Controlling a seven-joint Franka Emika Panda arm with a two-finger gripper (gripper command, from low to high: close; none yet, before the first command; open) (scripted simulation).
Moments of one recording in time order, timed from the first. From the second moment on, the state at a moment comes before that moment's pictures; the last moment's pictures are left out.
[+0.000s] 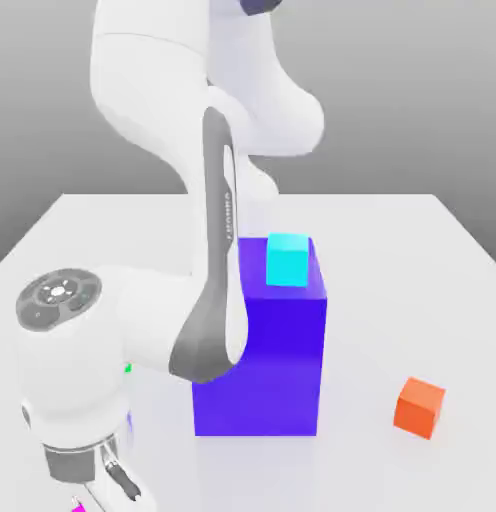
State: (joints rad) arm -0.25 0.55 -0.03 -2.19 0.05 2.74 1.29
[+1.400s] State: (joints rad) arm -0.32 -0.01 -0.40 -2.96 0.01 2.95 0.94
